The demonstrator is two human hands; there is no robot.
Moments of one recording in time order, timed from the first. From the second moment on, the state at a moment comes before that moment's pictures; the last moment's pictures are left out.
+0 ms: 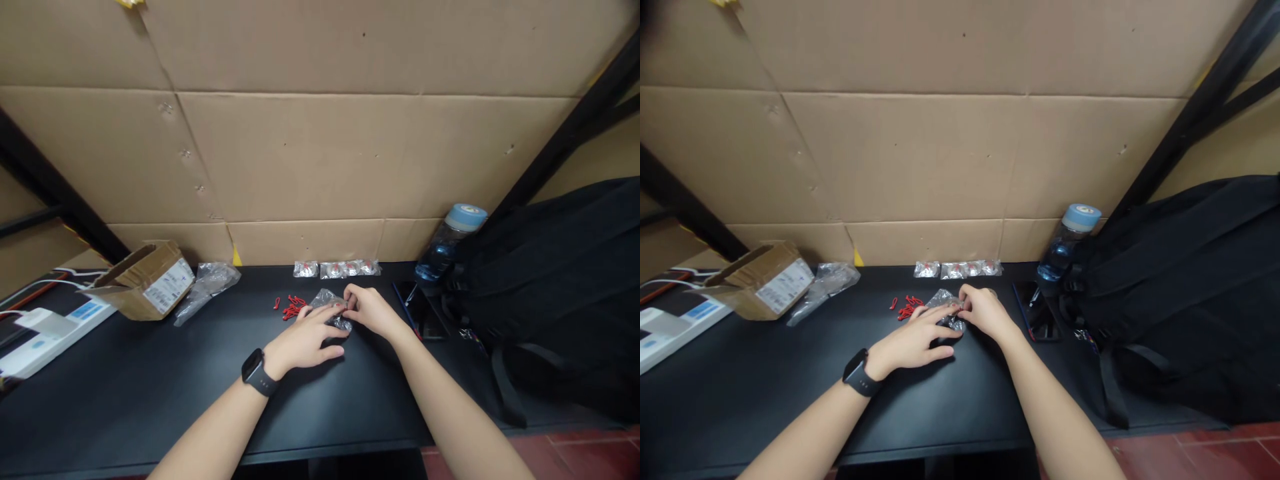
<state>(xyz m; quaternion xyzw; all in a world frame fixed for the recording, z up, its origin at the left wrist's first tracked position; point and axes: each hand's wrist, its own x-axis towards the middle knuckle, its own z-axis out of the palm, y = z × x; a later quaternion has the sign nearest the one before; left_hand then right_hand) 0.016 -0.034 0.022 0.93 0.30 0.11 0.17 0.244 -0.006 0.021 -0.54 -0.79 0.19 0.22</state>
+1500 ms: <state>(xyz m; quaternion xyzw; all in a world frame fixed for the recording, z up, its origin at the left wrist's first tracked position) 0.010 -0.017 0.025 0.87 0.43 0.23 0.07 0.256 0.013 0.009 -0.43 -0.83 0.20 0.30</state>
